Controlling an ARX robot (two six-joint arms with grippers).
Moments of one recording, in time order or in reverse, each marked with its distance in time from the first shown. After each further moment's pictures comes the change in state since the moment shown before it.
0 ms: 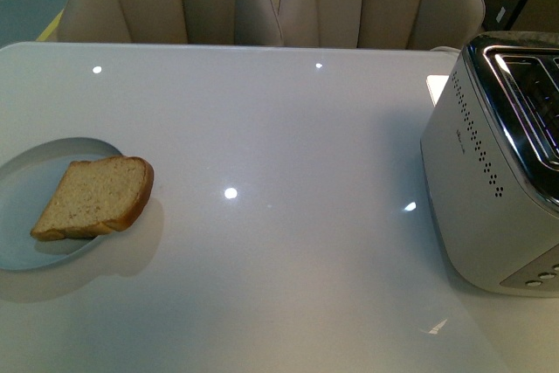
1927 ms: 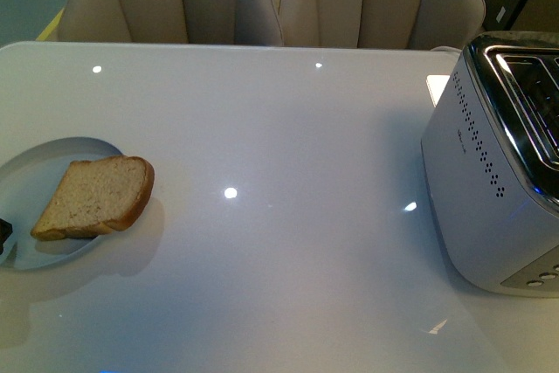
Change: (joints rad) left arm 0.368 2.317 0.732 0.603 0.146 0.150; right arm 0.000 0.000 0.000 0.000 -0.002 0.000
